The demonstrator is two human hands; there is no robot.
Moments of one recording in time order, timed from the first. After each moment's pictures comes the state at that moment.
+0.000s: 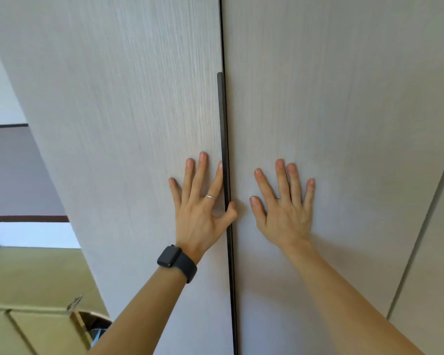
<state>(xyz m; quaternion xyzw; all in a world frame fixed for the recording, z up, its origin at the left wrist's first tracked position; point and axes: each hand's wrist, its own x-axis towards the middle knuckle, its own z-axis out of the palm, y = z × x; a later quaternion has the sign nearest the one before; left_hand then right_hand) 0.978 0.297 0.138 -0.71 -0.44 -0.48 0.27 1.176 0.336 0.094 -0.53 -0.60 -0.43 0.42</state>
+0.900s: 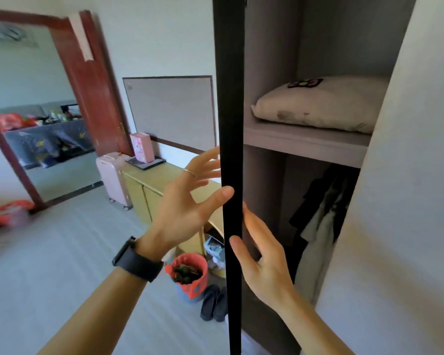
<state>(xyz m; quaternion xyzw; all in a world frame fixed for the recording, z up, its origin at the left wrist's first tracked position) 0.831 0.014 0.140 -0.63 -0.56 -0.53 0.00 0.985 0.086 0.024 -0.15 -0.78 0.37 0.49</state>
